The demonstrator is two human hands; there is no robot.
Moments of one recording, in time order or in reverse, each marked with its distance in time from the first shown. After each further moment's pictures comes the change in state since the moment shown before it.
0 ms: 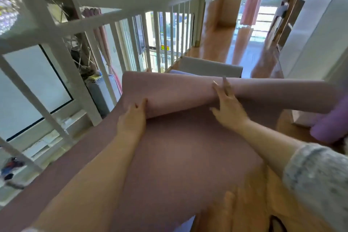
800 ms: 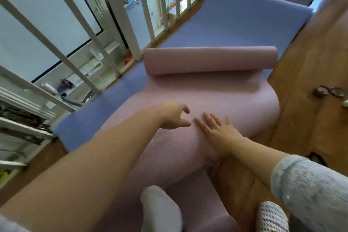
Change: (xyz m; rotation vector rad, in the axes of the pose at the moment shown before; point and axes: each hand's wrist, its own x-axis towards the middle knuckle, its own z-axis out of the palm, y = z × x) left_hand -0.150 -0.055 0.088 -0.084 -0.793 0.141; right_hand -0.189 -0.036 0.228 -0.446 -0.896 -0.468
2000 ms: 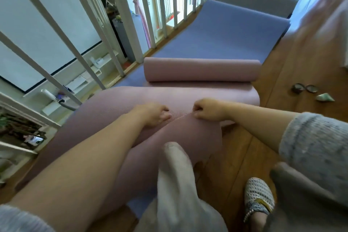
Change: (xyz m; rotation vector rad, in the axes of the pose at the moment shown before) left_hand -0.087 -0.021 0.037 0.134 0.094 -0.137; right_hand -0.072 -0.046 -0.081 0.447 0.095 -0.050
